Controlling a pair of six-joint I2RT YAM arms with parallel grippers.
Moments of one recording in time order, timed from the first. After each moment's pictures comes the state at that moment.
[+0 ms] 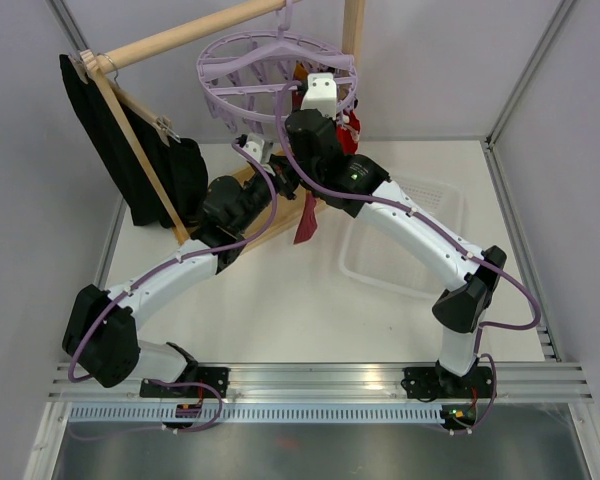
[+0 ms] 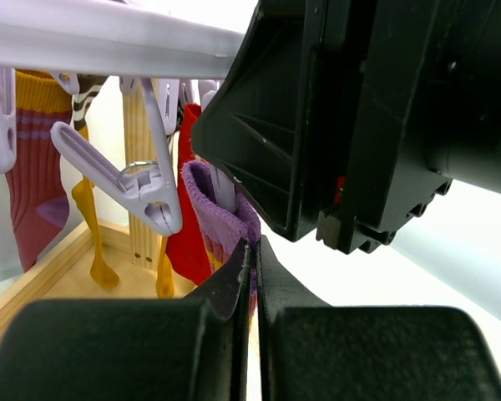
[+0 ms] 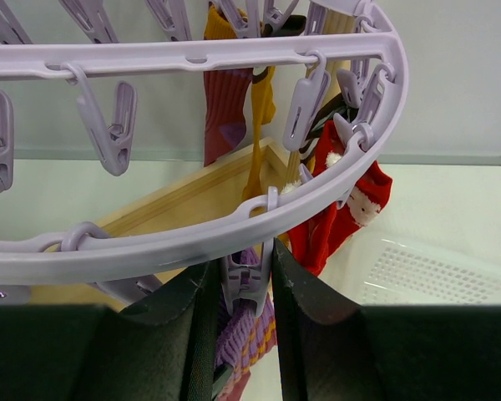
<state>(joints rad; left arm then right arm) -0.61 1.38 0.99 0.66 0.09 -0.21 0.87 1.86 2.09 -0.48 0.88 0.19</state>
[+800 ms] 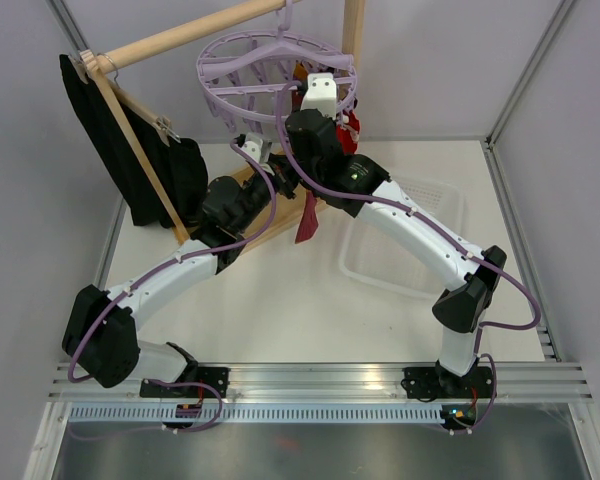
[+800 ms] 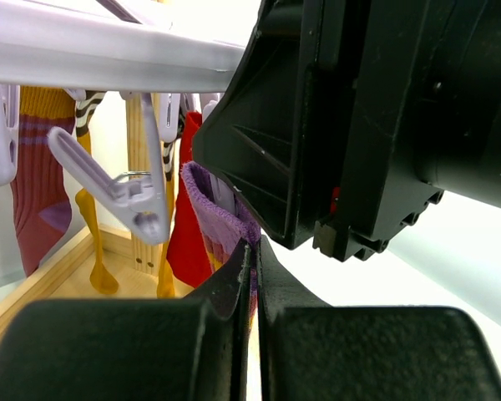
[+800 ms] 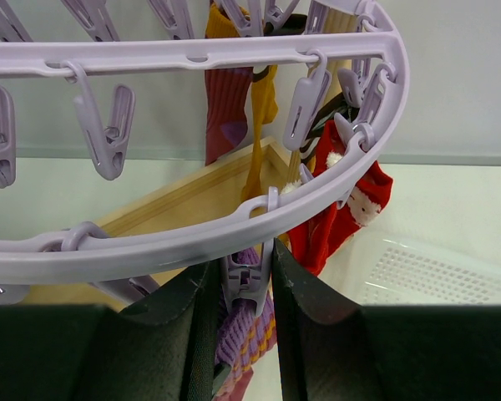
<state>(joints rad) -0.61 1.38 0.99 0.67 0.09 -0.21 0.87 1.86 2.09 -0.48 0.87 0.19</state>
